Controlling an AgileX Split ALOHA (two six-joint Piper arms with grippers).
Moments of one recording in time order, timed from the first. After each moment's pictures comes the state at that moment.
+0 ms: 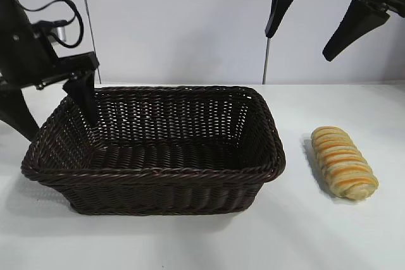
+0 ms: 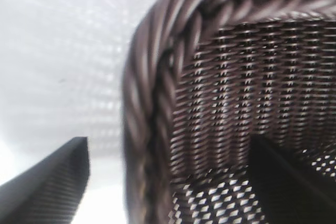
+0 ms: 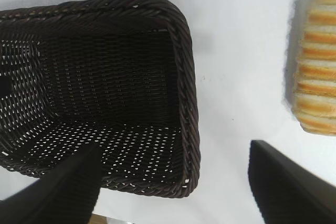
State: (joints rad) left arm -0.19 1.81 -1.38 -0.31 1.04 0.04; right arm 0.24 1.75 -1.57 0.28 1.20 0.24
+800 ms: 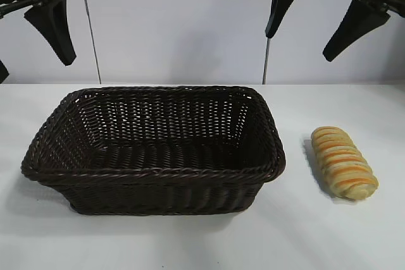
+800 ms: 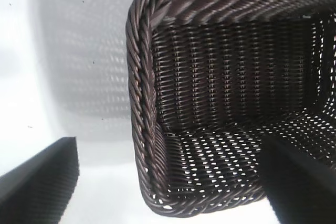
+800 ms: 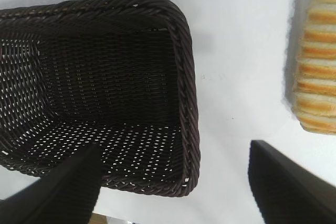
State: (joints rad) left arm -0.18 1.71 -1.38 -0.31 1.10 0.03; right arm 0.24 1.75 -1.57 0.28 1.20 0.24
